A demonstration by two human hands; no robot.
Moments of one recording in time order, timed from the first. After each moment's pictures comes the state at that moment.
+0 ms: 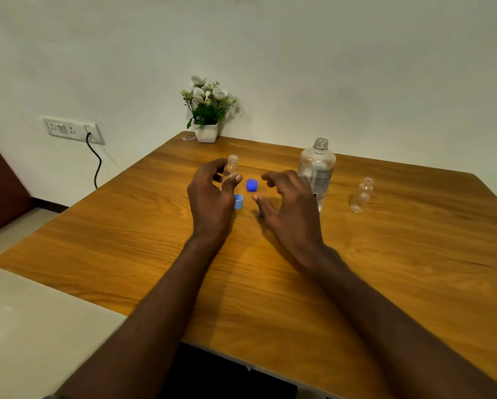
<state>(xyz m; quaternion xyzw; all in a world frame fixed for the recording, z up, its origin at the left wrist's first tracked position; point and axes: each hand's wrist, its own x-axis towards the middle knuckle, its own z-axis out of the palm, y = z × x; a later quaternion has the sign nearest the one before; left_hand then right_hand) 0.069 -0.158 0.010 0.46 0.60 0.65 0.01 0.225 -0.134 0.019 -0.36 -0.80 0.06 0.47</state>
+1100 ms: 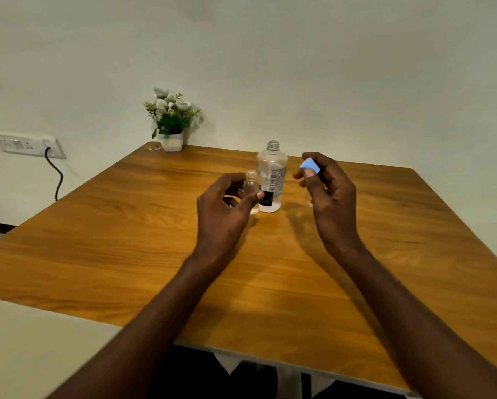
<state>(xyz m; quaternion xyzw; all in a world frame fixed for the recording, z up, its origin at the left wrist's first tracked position) 0.159 -0.192 0.028 0.54 0.50 0.66 0.14 0.340 -0.143 0.050 -0.34 -0.67 0.23 0.62</state>
